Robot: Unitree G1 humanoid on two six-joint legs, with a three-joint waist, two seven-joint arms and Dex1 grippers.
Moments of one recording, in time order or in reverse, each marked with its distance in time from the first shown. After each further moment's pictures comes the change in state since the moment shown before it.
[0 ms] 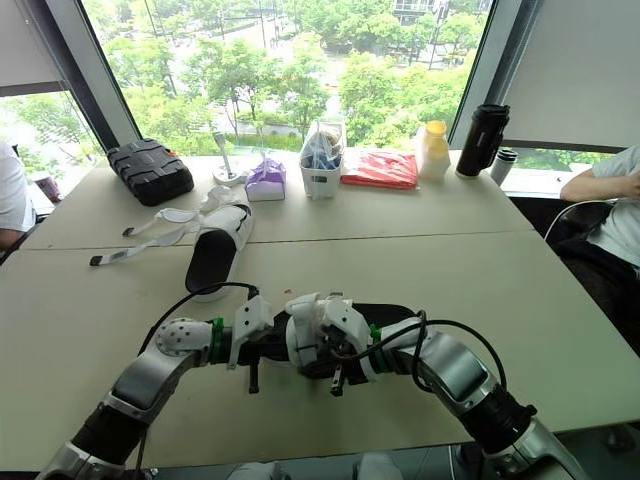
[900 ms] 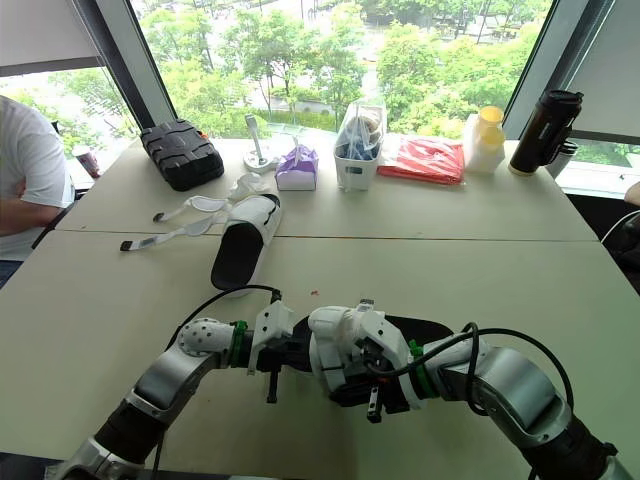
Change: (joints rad) left arm -0.029 -0.039 -0.070 -0.002 -0.033 -0.021 -0.047; right arm 0.156 -0.188 -0.204 -0.309 0.221 0.255 -0.002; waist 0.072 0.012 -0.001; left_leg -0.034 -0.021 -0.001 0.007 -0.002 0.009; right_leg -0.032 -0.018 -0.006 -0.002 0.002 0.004
